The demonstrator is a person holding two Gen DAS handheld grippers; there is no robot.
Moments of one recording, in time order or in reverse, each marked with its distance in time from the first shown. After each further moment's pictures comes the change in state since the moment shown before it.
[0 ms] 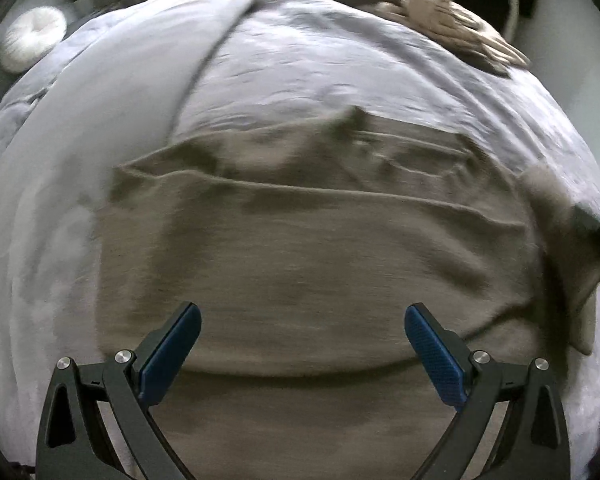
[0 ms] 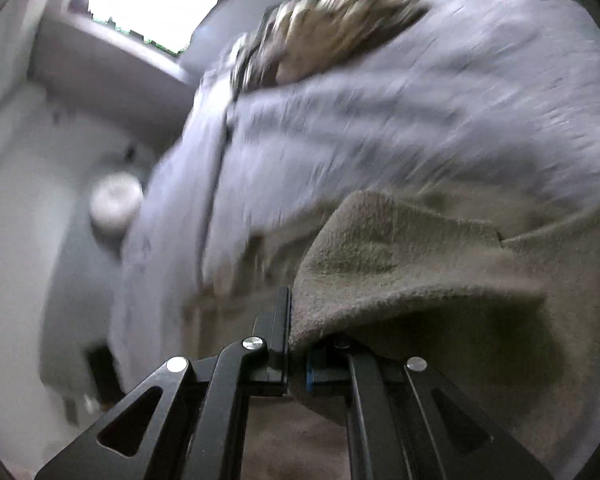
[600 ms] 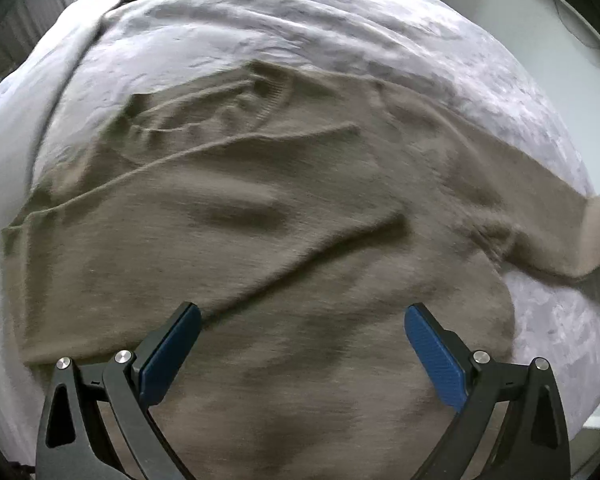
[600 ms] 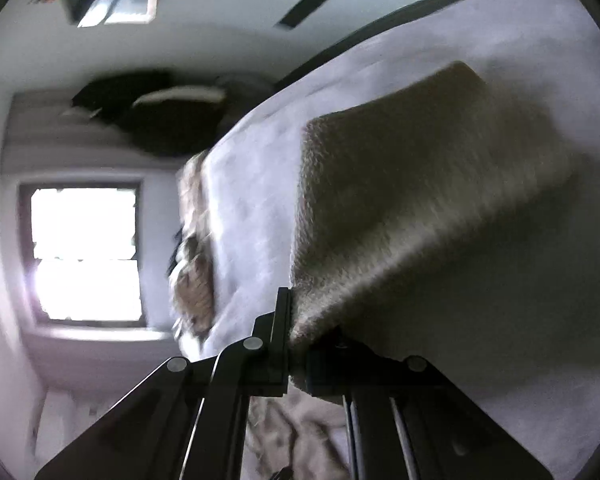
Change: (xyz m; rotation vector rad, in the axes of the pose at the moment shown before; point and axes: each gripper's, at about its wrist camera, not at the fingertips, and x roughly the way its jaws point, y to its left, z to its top) left arm -0.004 -0.138 -0.037 0.329 0.095 -0.138; right arm -0.258 -0.242 -0.104 0.811 -0.632 0.106
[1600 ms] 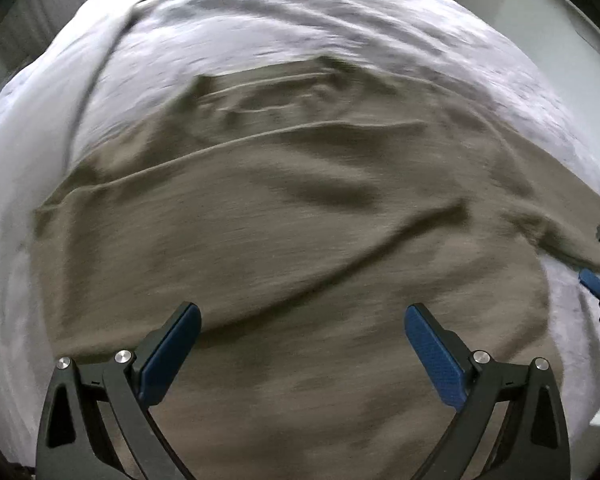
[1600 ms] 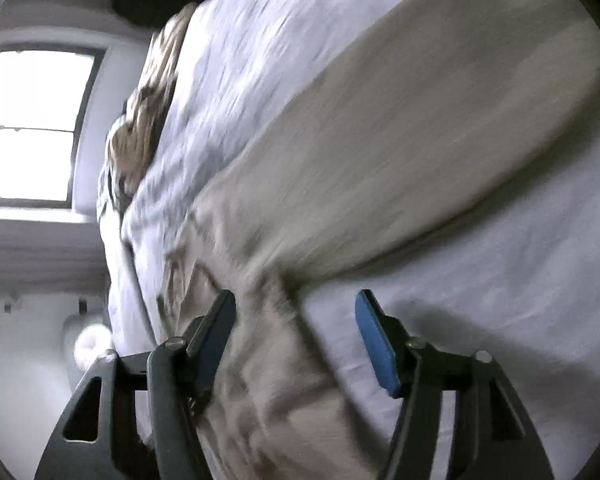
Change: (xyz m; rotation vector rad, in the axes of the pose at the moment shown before) left arm -0.003 0.033 -0.007 0.014 0.010 0.021; right arm 0.032 0.007 -0.116 -0.179 0.206 -0.333
